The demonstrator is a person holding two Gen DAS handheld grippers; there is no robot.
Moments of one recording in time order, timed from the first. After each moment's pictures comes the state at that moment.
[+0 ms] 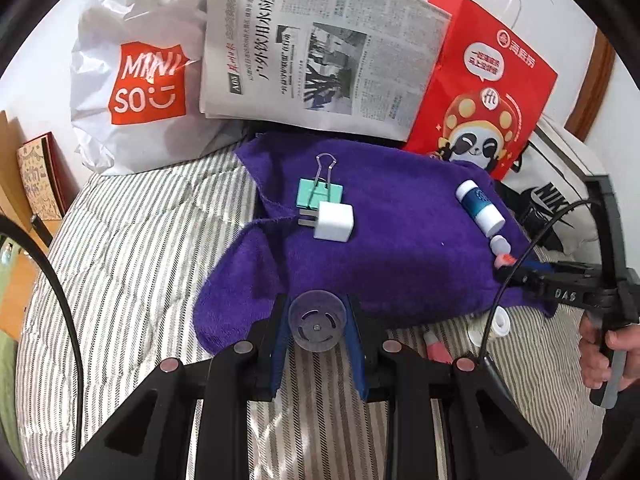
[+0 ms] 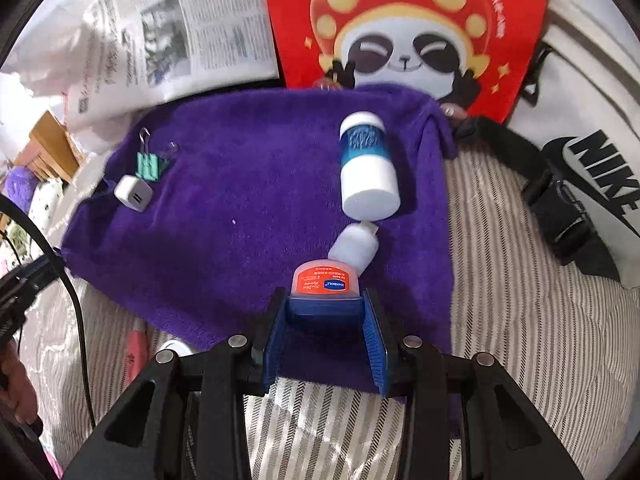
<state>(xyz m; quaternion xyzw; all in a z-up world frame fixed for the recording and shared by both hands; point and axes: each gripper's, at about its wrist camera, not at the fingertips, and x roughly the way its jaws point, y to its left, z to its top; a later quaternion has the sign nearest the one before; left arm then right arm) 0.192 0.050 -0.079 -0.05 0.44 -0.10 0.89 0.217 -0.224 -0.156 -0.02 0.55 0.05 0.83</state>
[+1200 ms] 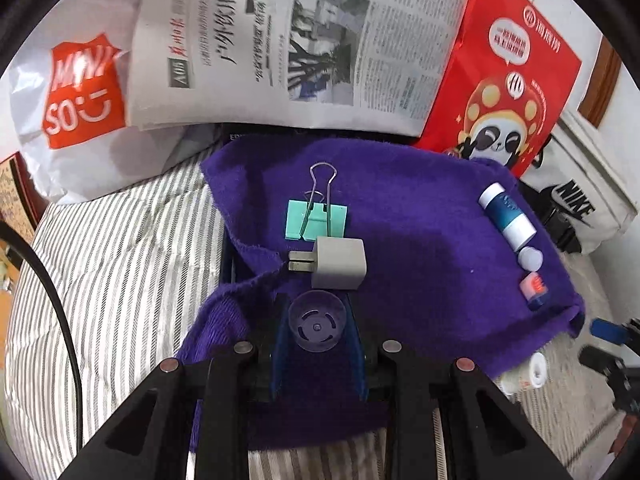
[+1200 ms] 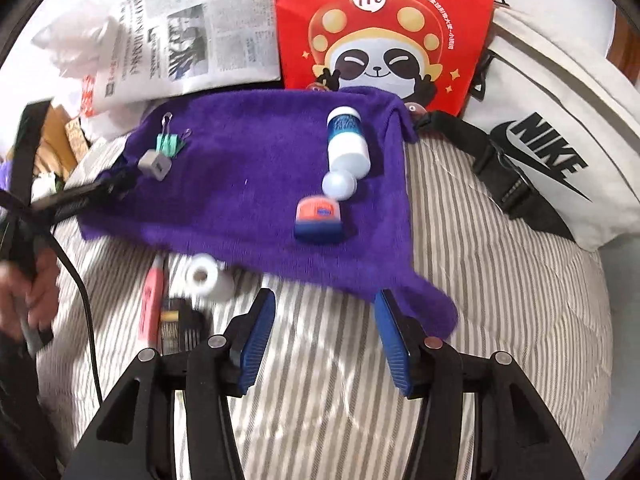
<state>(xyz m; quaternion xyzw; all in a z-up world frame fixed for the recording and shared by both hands) 0.270 0.031 -0.101 -0.02 0.47 -0.12 0.88 0.133 -0.231 -0.123 -0.04 0.52 0.02 0.85</state>
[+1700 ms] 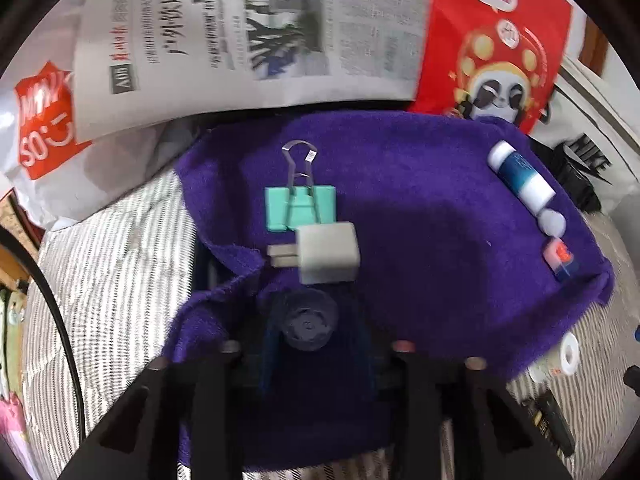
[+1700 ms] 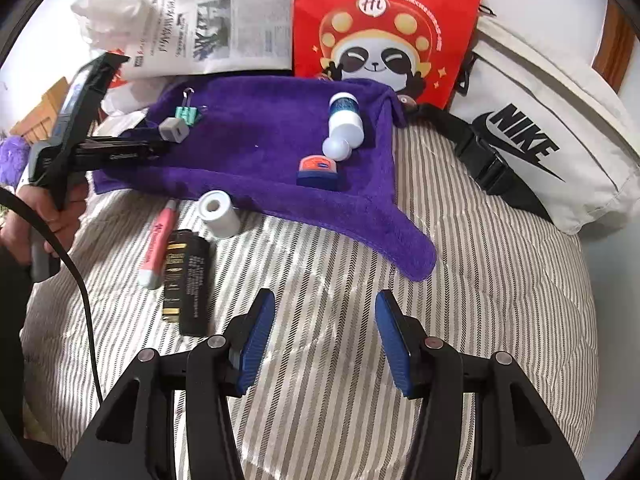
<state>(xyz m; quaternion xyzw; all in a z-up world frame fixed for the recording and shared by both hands) 0.272 0.008 -0.113 0.05 0.49 -0.12 0.86 0.083 -0.238 -0.118 -0.06 0.50 0.03 0.86</state>
